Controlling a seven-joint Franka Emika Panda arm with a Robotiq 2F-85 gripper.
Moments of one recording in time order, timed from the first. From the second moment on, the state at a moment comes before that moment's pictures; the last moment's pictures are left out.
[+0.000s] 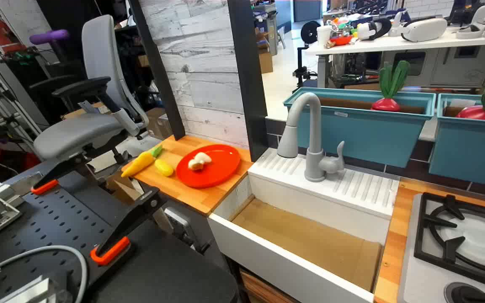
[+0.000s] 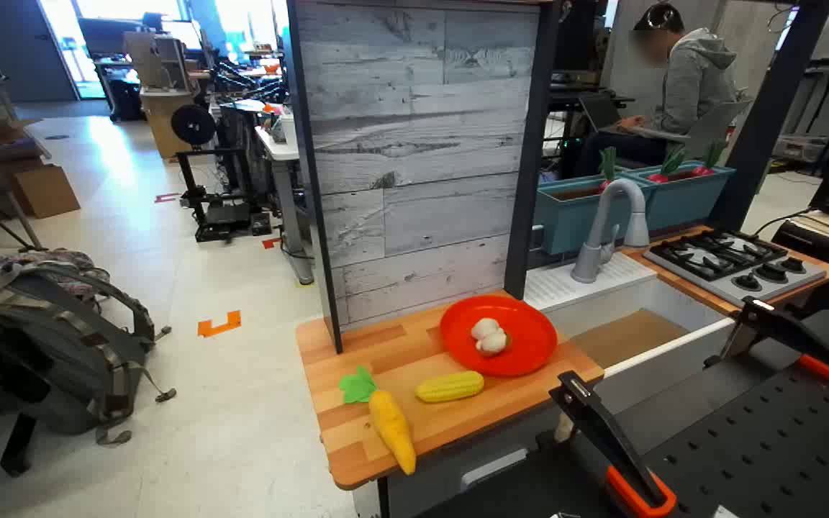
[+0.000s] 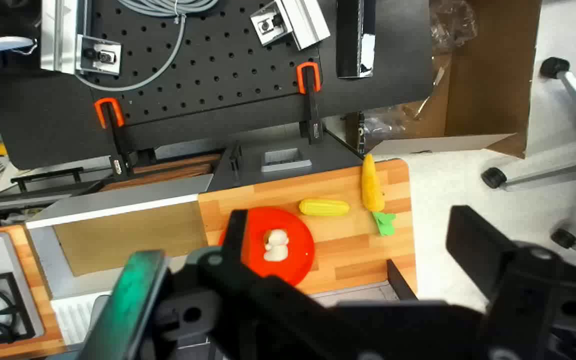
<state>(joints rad) 0.08 -0.63 0.15 -2.52 0.15 1.84 0.27</state>
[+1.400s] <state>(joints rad) 0.05 -0.15 0.13 -2.54 0.15 2.47 0.29</state>
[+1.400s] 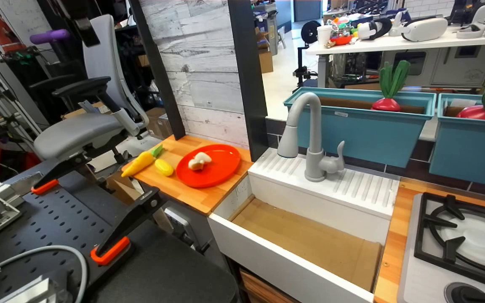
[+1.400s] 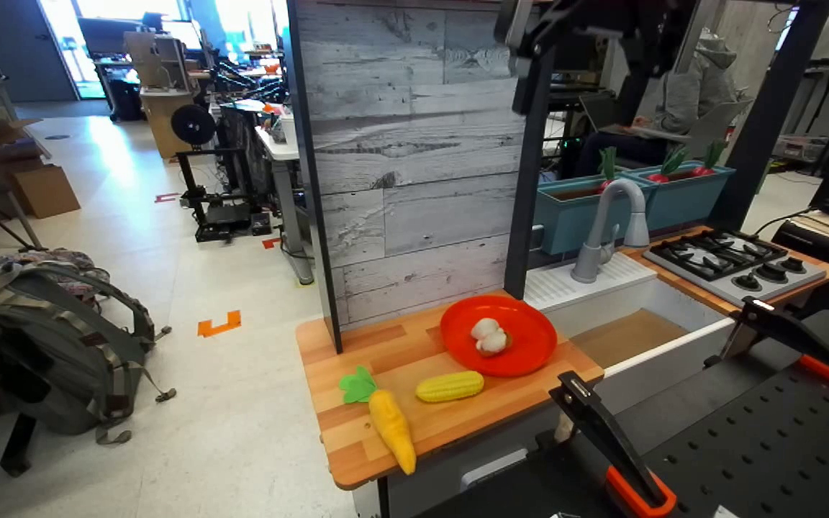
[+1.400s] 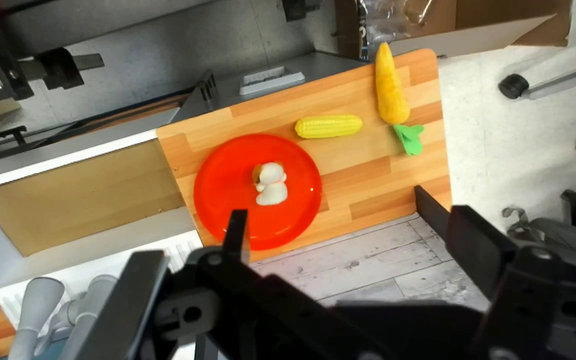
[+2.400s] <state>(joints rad) 0.05 0.63 0.07 -2.10 0.22 2.69 0.30</state>
